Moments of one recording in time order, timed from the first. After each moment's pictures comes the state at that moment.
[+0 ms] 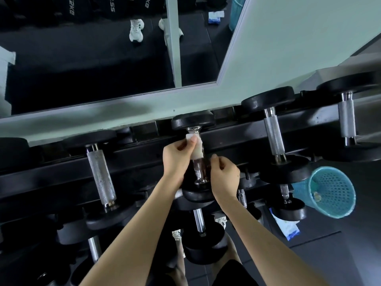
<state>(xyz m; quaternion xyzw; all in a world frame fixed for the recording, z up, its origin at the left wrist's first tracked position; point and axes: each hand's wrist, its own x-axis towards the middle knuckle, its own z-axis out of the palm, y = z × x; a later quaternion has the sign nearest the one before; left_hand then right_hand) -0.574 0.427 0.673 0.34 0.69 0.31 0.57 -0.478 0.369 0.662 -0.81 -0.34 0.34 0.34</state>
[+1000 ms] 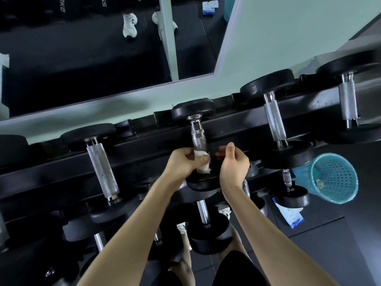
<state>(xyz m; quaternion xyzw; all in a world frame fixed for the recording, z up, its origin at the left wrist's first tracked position) -0.588 0.399 0.665 0.35 0.59 0.21 0.70 -0.478 0.365 0.661 -0.81 -0.16 0.33 0.45</state>
